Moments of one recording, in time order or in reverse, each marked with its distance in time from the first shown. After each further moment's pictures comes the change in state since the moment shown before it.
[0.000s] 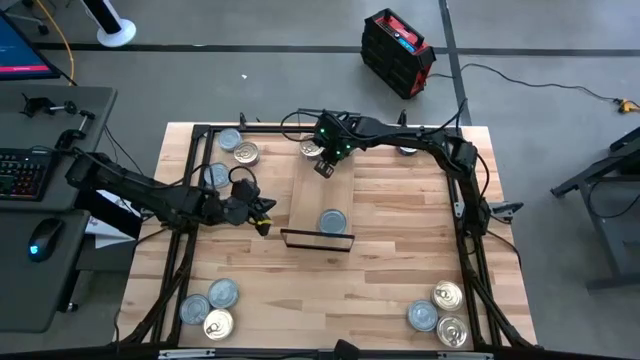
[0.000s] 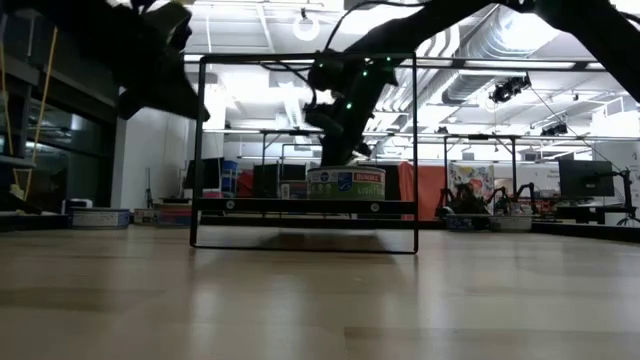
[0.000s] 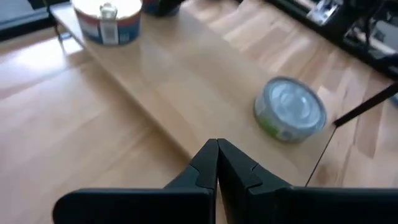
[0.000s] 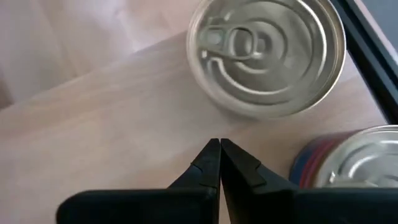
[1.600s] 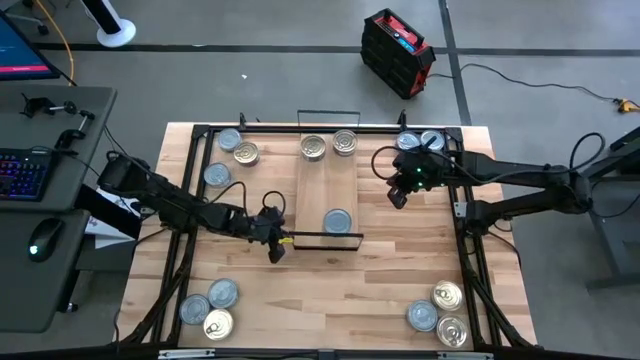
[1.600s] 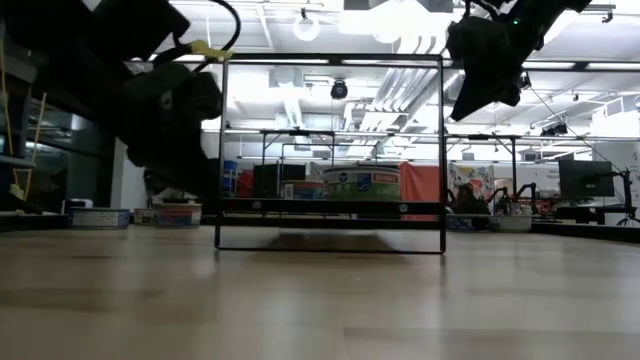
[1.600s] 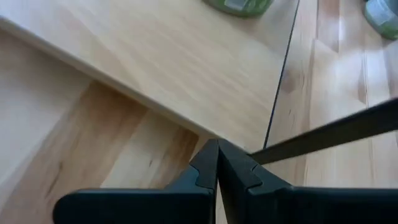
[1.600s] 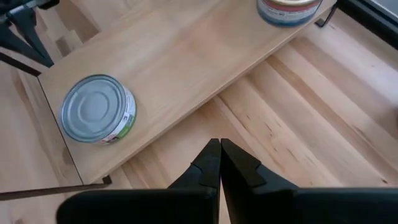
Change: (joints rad) left arm 0.008 0.441 -0.100 0.544 0.373 0.120; right arm 0.202 -1.017 -0.826 -0.009 0.141 0.362
